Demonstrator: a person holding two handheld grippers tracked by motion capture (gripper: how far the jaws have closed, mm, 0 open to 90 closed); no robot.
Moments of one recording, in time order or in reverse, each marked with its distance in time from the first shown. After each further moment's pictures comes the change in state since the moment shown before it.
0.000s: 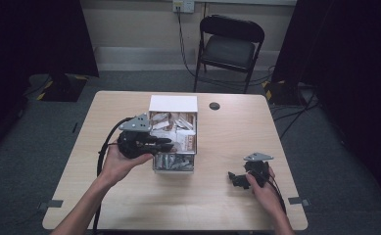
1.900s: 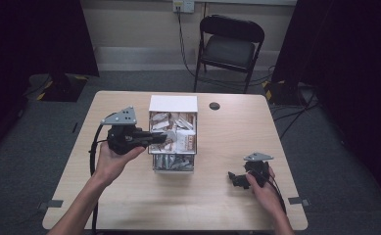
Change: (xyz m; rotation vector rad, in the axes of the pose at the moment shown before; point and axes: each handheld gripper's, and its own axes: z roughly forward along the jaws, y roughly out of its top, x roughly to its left) left arm 0.001 0.006 -0.028 -0.138 0.011 -0.050; right arm 0.000 0.000 0.000 0.000 0.001 -0.002
